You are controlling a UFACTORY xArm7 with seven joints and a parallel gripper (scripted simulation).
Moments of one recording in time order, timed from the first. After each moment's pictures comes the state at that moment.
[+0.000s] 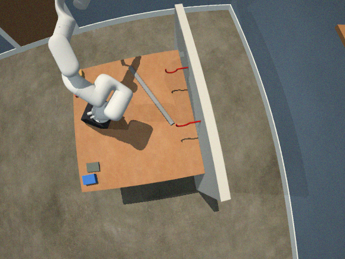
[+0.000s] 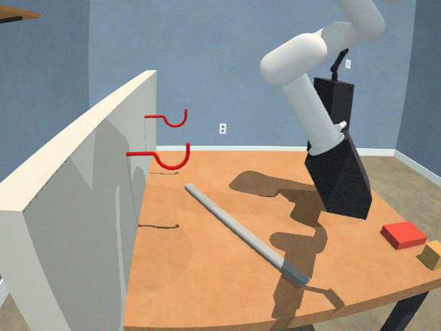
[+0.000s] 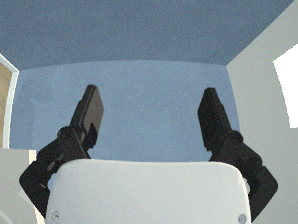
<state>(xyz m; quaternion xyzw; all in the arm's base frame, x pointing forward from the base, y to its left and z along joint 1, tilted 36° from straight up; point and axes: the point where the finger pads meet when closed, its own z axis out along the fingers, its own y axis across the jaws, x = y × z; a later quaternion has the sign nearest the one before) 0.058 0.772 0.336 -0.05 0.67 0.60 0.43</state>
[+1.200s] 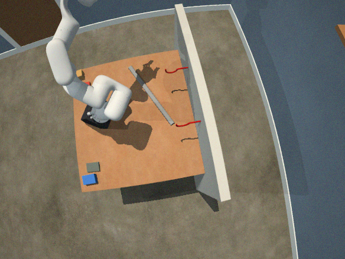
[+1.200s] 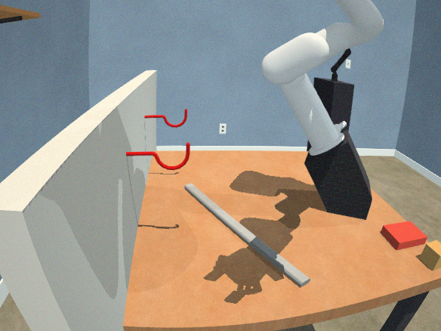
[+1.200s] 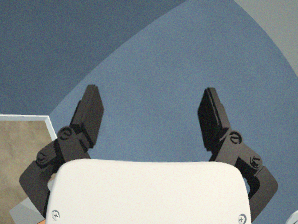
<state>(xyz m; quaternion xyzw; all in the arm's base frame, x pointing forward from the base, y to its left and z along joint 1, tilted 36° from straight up) 0.072 0.720 0.479 0.16 0.55 0.77 0.28</state>
